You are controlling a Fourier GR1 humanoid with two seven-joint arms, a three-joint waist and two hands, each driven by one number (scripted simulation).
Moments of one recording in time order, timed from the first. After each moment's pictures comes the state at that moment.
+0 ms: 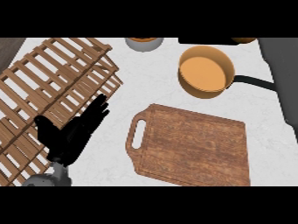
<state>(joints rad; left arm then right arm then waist) -0.05 0.09 -0.14 -1.62 0.21 -0.12 0.32 -1.14 -0.33 -0.07 -0.99 0.74 0.06 0.58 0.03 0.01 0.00</state>
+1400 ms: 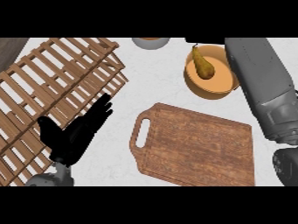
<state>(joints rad) -0.06 0.07 -0.16 -1.65 0.20 -0.14 0.33 -1.28 -0.19 -0.45 -0.36 0.49 -0.44 0.04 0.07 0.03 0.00</state>
